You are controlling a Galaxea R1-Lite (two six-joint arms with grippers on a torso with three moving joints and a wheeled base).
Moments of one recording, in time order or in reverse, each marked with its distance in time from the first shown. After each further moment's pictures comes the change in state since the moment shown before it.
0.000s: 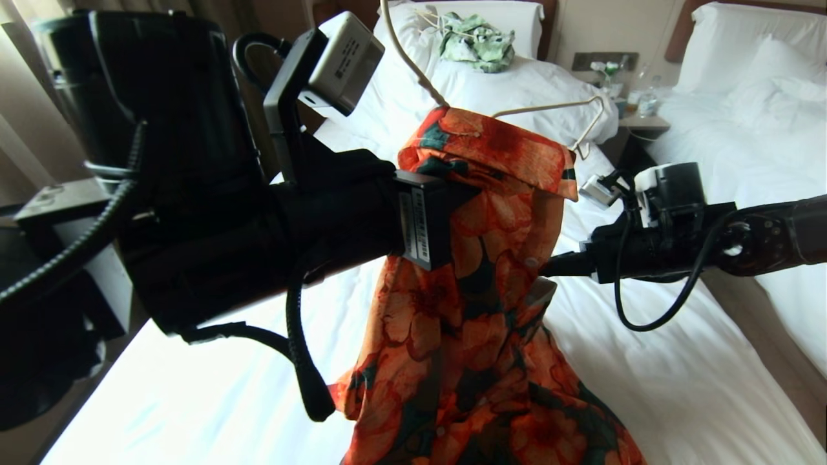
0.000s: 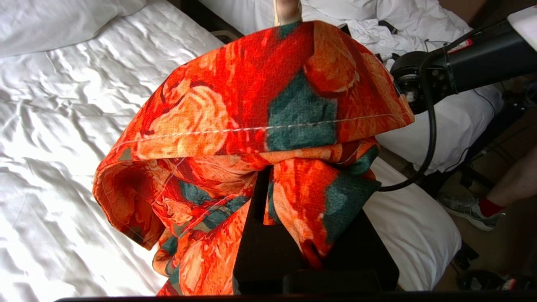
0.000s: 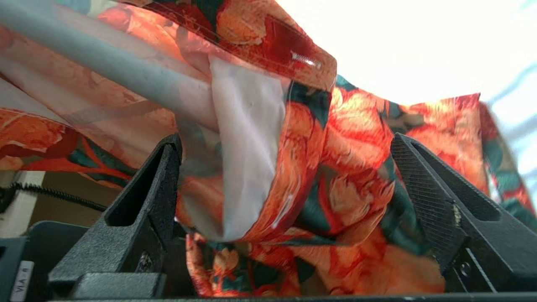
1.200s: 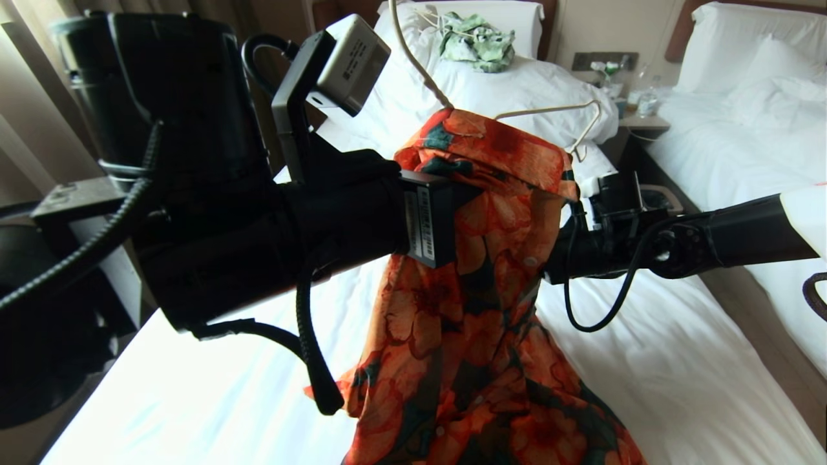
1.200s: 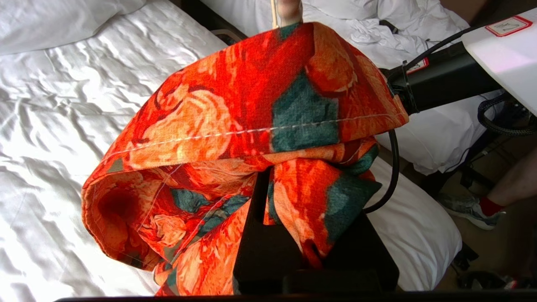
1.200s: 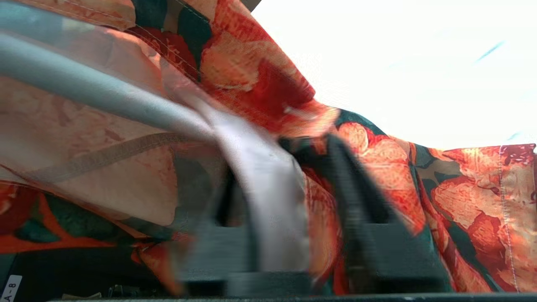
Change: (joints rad) left arm 0.004 0.013 -0.008 0.000 0.000 -0.005; right arm 0.101 0.130 -0.136 -0.041 0.030 0.054
